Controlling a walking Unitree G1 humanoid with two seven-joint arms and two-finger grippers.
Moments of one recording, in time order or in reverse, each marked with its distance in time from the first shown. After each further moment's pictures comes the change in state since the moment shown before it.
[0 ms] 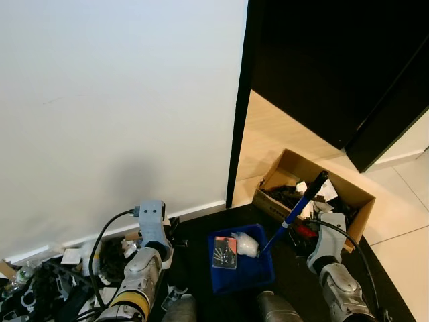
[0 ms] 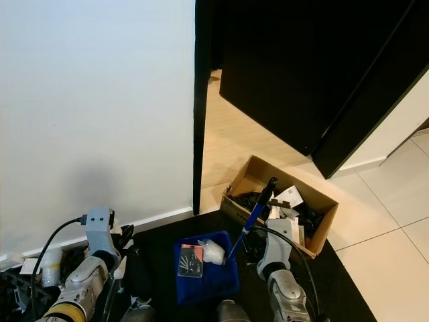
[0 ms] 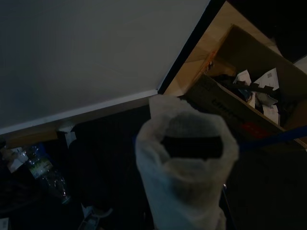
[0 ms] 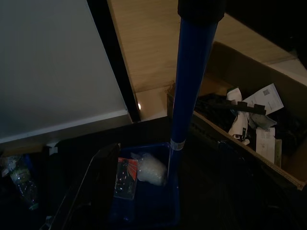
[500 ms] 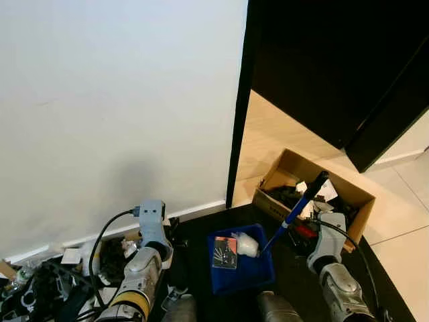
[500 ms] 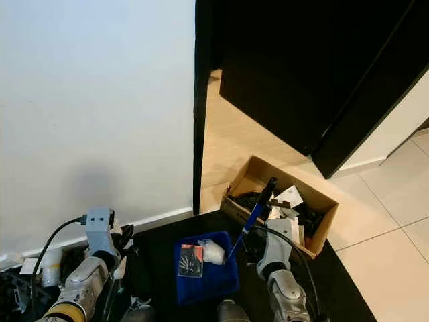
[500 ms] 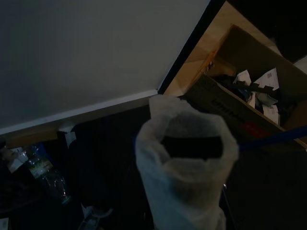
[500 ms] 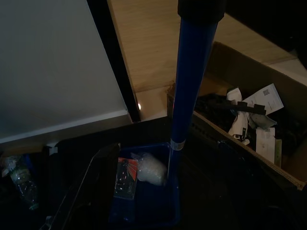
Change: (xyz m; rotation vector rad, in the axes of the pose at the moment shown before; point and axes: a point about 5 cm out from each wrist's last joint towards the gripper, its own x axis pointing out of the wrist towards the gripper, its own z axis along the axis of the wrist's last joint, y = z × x) left arm 0.000 0.000 0.000 0.000 0.000 0.000; right arm 0.000 0.000 0.000 0.000 0.000 0.000
